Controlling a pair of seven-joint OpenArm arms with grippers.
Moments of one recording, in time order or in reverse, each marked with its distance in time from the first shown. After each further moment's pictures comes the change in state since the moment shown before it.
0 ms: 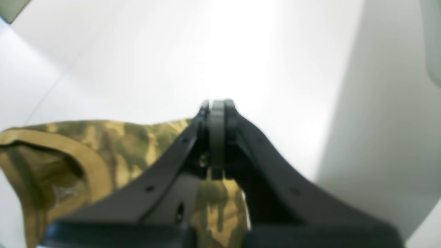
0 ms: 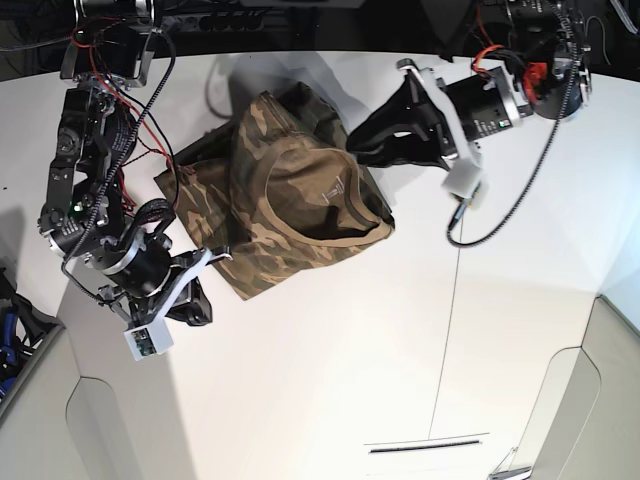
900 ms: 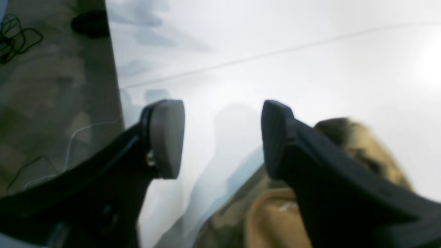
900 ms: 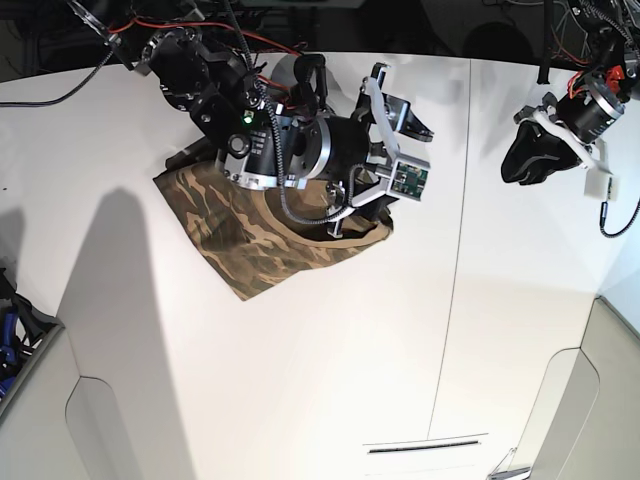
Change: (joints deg) left arm 0.0 -5.0 -27.1 -12.3 5.2 0.7 -6.3; right arm -0.7 0.6 -47.4 4.7 -2.9 3.6 -1.5
